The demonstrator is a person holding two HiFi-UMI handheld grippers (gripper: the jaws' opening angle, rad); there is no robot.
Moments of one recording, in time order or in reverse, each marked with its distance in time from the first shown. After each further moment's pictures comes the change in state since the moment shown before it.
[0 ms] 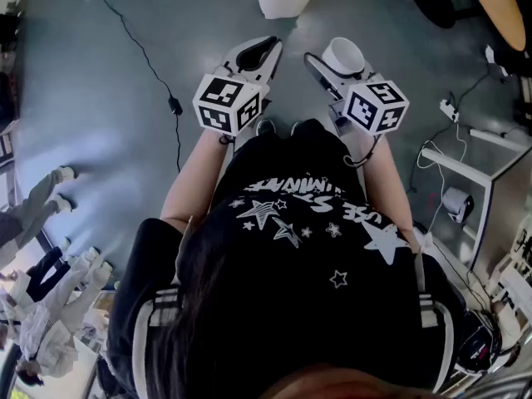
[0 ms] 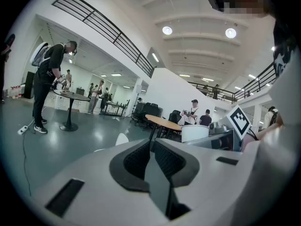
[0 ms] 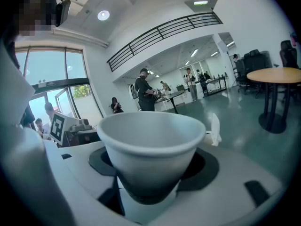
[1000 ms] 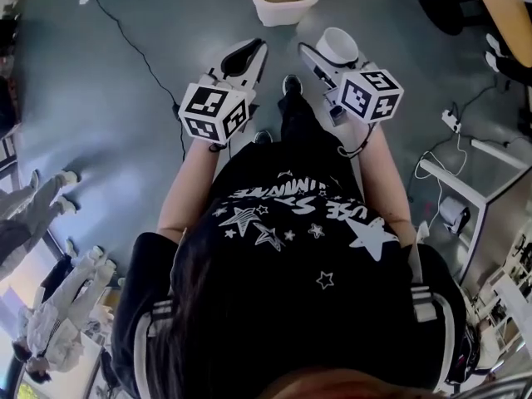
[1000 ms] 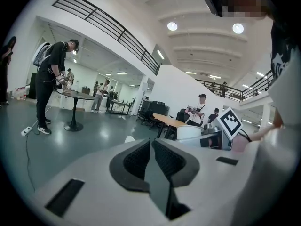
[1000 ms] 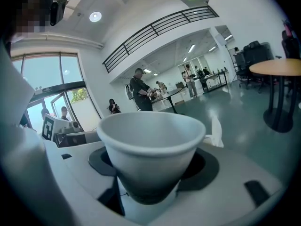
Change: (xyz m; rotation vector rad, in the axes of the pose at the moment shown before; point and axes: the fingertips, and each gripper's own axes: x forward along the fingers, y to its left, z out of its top) left arm 0.073 0.060 0.028 0.001 0.021 0.089; right arm 0.078 -0.086 0.055 0.048 0.013 0.040
